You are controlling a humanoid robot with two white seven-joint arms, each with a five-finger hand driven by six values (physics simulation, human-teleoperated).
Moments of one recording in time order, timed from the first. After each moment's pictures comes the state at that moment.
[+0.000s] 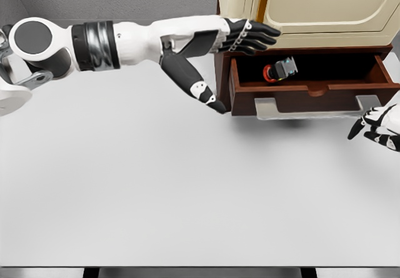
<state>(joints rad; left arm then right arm) -1.31 0.72 -1.25 -1.76 1.01 0.01 -0.39 0.13 -0.94 -0.22 -1.74 0.05 -0.61 0.61</state>
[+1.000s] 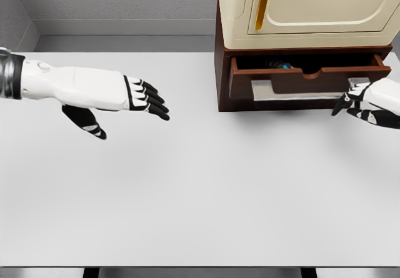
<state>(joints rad) -1.23 1.03 -1.23 -1.71 0.16 -0.61 -0.61 -0.18 -0.93 0.05 -1.58 0.04 -0.61 0.61</state>
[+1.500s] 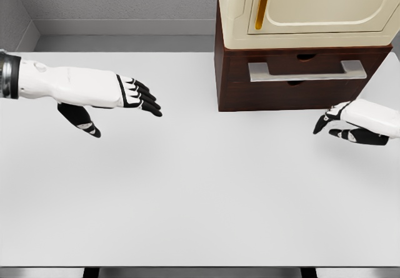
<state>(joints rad) -1.21 1.03 -1.23 -1.67 0.14 -0.61 -0.61 -0.19 -0.90 0.16 -1.57 0.08 -0.61 0.61</state>
